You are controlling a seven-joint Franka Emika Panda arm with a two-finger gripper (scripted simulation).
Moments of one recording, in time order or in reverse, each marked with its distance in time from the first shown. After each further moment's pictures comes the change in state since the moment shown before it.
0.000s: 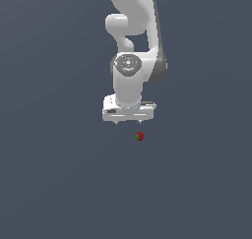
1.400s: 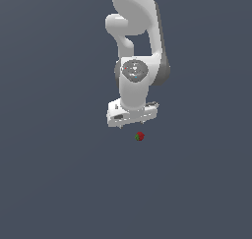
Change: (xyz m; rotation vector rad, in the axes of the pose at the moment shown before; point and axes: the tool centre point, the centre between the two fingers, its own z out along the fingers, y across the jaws) arm 0.005 -0.015 0.013 -0.006 -0.007 -0.182
